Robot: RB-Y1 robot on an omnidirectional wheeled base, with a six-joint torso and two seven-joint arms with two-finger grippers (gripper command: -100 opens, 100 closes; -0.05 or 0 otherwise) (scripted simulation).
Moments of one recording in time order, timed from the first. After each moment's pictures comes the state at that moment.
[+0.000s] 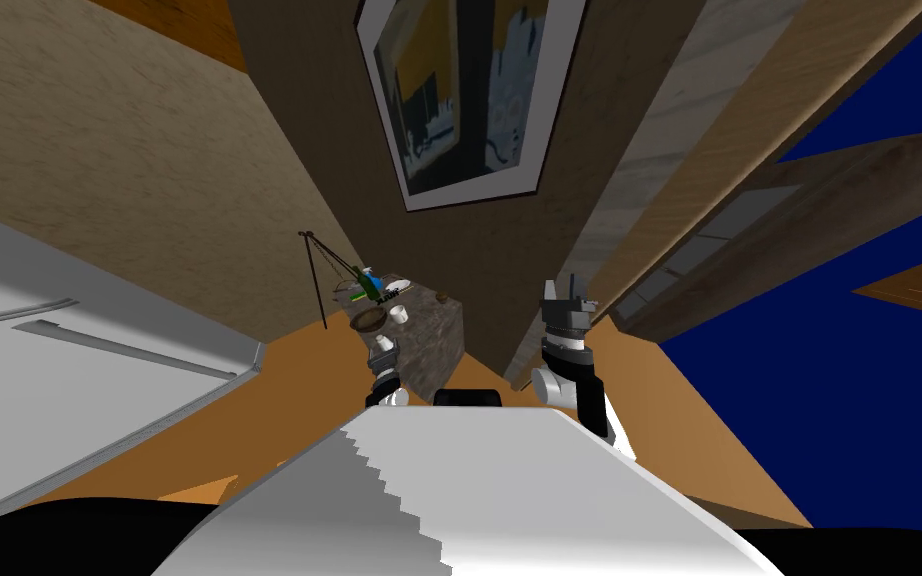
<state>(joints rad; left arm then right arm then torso) 0.39 0.04 0.04 -1.45 0.76 -0.68 0.88 0.47 0.01 0.03 -2.35 -0.01 -0.52 -0.05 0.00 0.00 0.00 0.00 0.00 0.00</state>
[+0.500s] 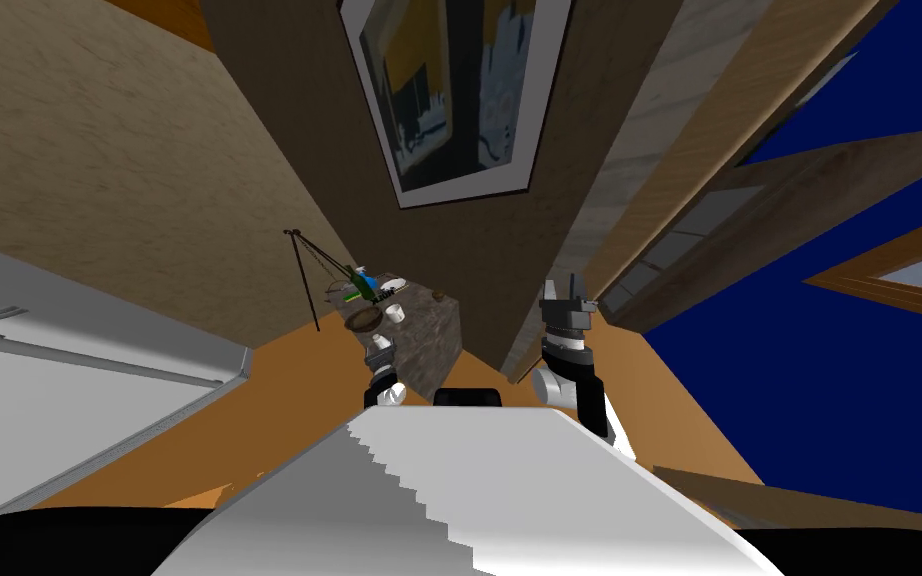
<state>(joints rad) 0.31 0.06 0.10 -1.37 0.76 -0.68 0.89 0.47 0.01 0.03 -2.35 -0.01 -0.52 -0.05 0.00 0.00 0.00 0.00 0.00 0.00</state>
